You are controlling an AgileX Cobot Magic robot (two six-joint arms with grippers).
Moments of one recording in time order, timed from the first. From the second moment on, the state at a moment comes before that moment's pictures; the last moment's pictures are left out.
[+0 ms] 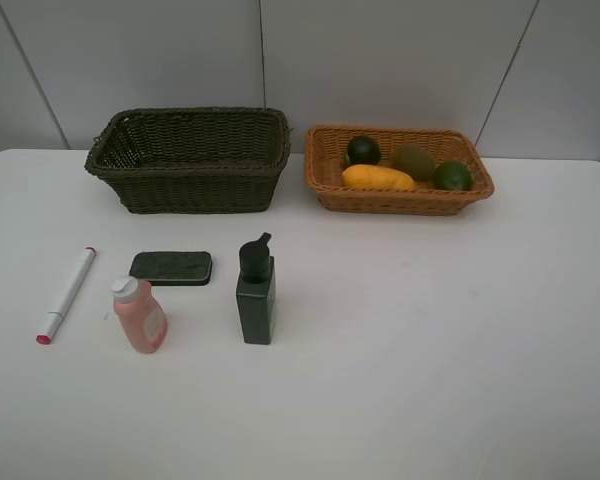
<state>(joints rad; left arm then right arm) -0.02 -0.01 -0.50 -0.07 1.05 0.17 -0.02 0.00 -0.52 -0.10 1.06 0.08</state>
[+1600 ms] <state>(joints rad) -0.02 0.04 -0.50 -0.07 1.05 0.18 -0.02 0.00 -0.52 -0.10 1.06 0.08</state>
